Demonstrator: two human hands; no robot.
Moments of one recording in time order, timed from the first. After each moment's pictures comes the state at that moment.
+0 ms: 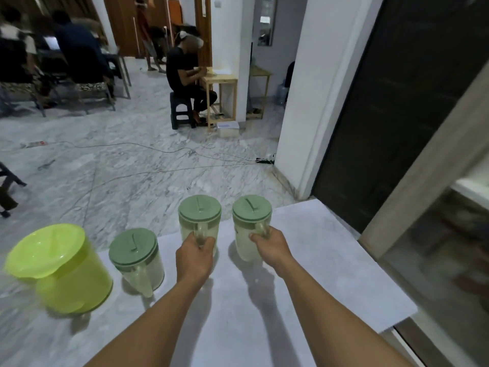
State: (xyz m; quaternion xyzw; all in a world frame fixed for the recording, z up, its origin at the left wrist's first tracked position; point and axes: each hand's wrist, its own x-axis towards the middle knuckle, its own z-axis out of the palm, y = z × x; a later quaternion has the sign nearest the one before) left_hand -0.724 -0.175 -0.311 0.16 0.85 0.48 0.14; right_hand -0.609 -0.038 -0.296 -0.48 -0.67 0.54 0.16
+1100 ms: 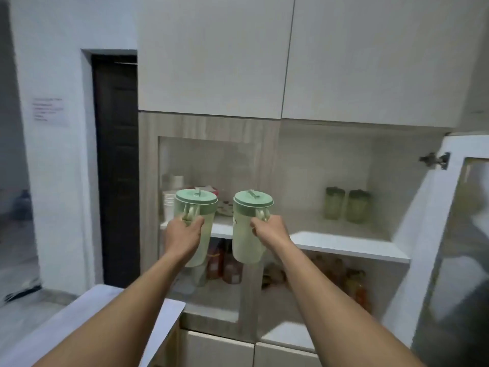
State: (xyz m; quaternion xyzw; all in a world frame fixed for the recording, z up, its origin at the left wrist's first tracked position) left_hand -0.325 -0.256 0.004 0.57 0.51 0.57 0.30; right_hand -0.133 -0.282 0.022 -0.67 -0.46 0.25 0.52
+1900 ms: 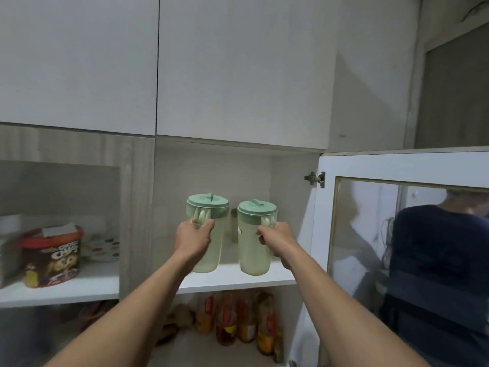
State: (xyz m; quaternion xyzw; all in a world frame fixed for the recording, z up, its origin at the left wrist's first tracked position) left_hand 0.023 -0.210 0.064 0.65 0.32 0.52 0.46; right_hand 0.182 -0.322 0.079 -0.72 -0.35 0.15 0.58
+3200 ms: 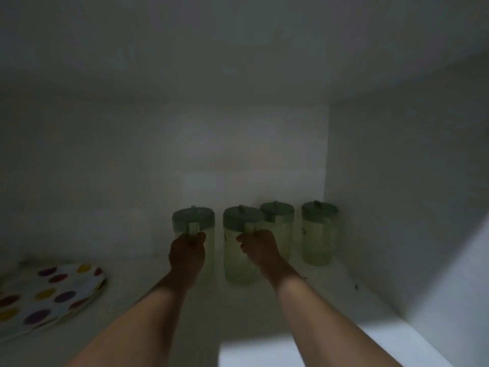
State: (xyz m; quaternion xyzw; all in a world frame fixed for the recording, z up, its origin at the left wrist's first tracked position) left_hand 0.266 0.253 -0.065 0.60 0.47 0.49 0.43; right_hand 0.398 0.168 -0.047 -0.69 -0.32 0.24 0.60
